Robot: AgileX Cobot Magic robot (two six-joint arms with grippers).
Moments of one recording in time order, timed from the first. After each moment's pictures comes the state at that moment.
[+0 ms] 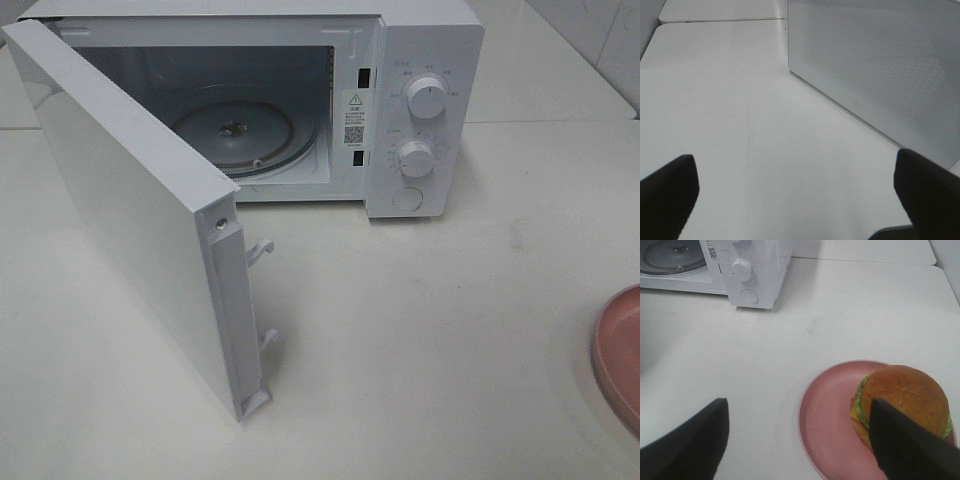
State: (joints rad) left arm -0.03 0.00 -0.52 -0.09 1.08 0.07; right arm 0.21 0.00 -0.50 -0.07 1.00 0.15
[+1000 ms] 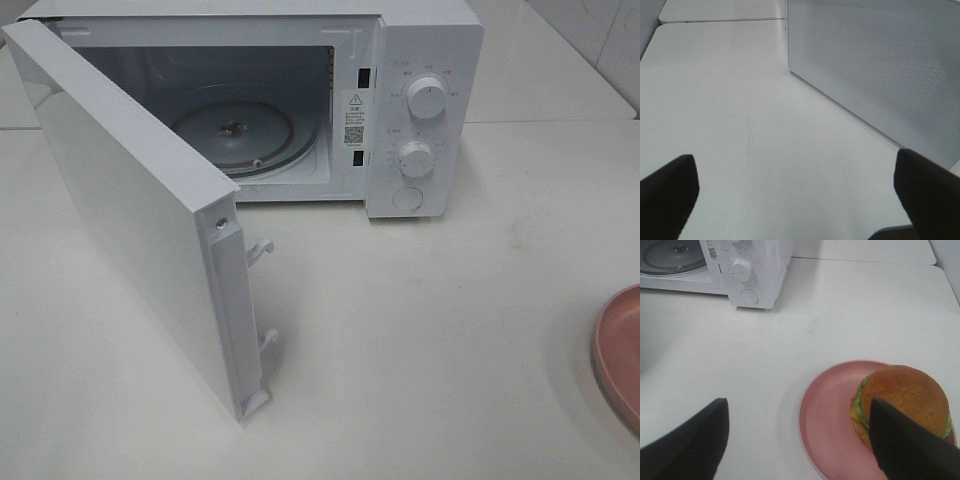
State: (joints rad) left arm -0.03 0.00 -0.52 -0.09 1.08 0.07; right arm 0.21 0.00 -0.50 -0.07 1.00 0.15
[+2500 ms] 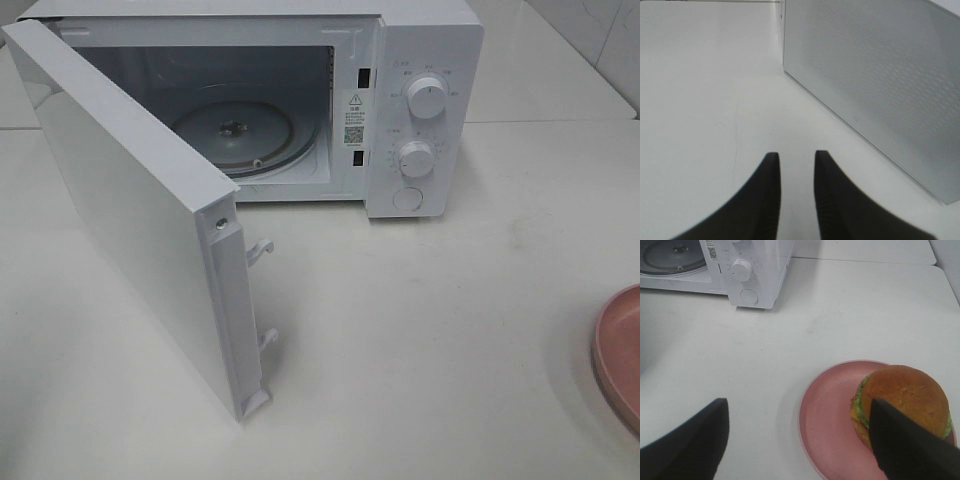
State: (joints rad) left arm -0.03 0.43 -0.54 -0.14 0.80 0.07; right arm 0.21 0.00 -0.50 -0.07 1.00 0.15
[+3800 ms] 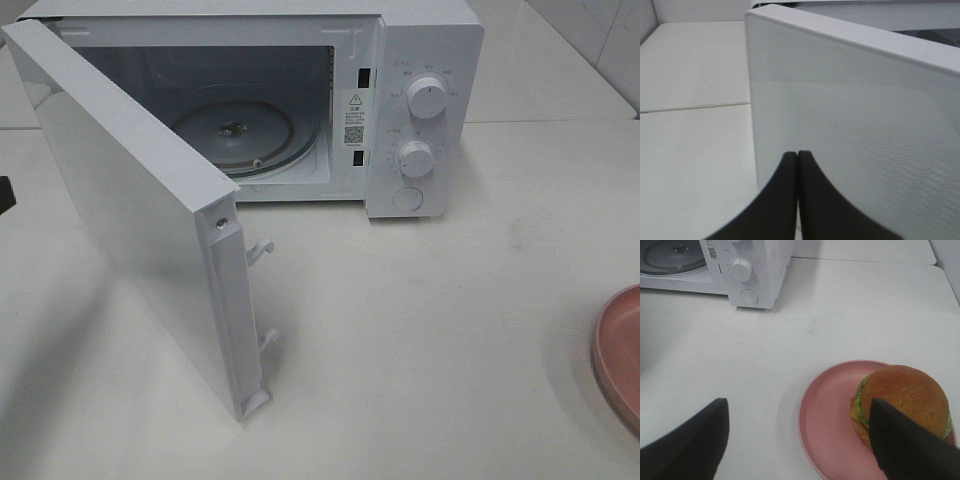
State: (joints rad) left arm -0.25 1.25 -0.28 -0.05 -0.68 0.00; right arm 0.21 0.00 -0.50 -0.07 1.00 0.15
